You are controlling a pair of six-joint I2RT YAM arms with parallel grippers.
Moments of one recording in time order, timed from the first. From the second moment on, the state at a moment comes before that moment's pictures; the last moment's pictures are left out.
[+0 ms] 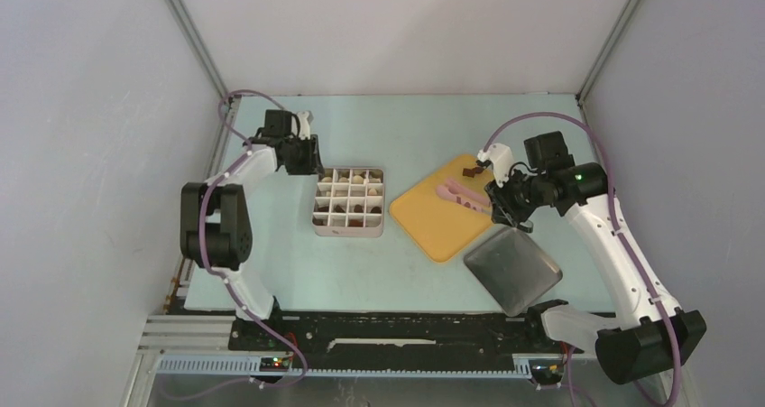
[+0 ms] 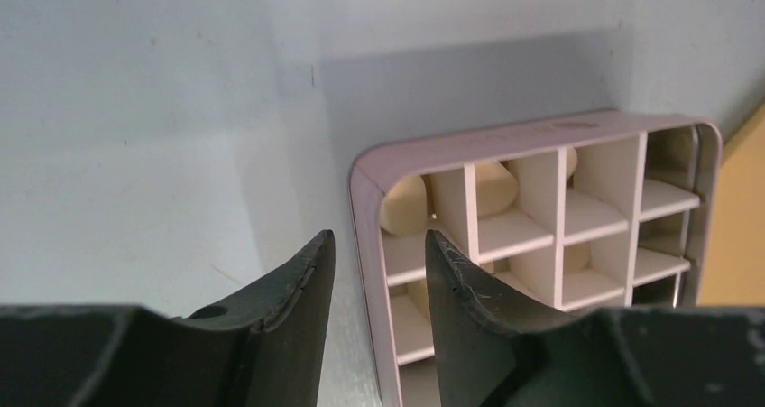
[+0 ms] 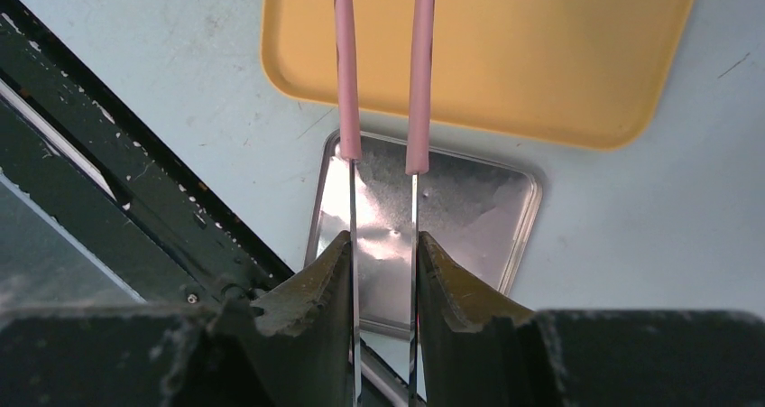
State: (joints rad) left arm -0.07 1.75 1.23 -0.43 0.26 -0.09; right arm 0.26 1.15 1.22 -1.13 -0.37 -0.46
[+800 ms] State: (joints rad) left arm -0.11 1.89 1.37 -0.53 0.18 -0.04; right arm 0.23 1.15 1.20 -1.12 -0.42 -0.45
